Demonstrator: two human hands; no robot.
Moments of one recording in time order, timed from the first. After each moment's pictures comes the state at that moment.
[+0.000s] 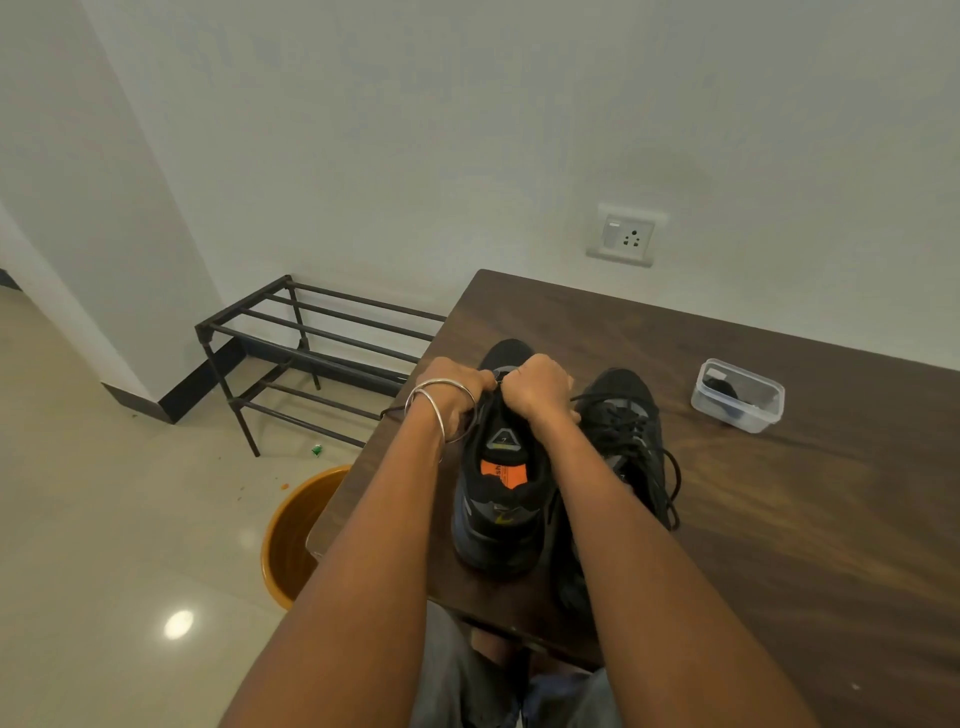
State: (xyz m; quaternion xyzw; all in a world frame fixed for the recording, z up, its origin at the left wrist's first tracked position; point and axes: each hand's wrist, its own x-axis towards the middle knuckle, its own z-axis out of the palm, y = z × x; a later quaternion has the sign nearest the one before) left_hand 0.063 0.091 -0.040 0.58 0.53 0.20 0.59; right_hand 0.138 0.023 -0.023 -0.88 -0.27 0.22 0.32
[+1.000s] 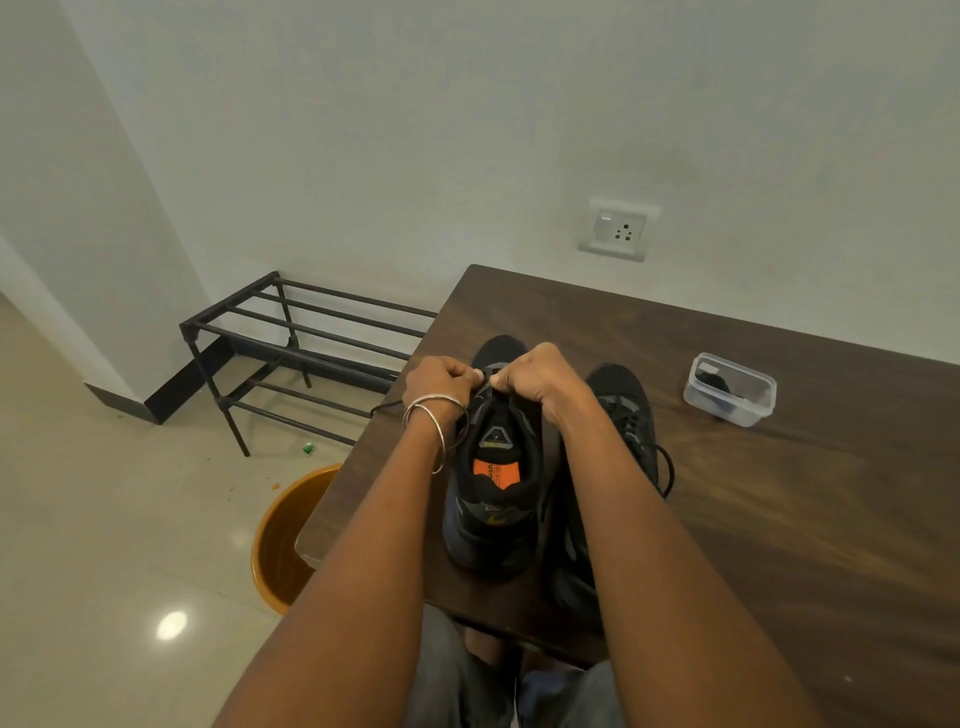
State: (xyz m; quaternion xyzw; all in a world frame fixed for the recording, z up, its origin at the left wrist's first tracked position) left_hand 0.064 0.091 -0.057 0.71 0.51 0.24 0.42; right_hand 0.171 0.032 -0.032 -0.82 -0.24 0.34 0.38
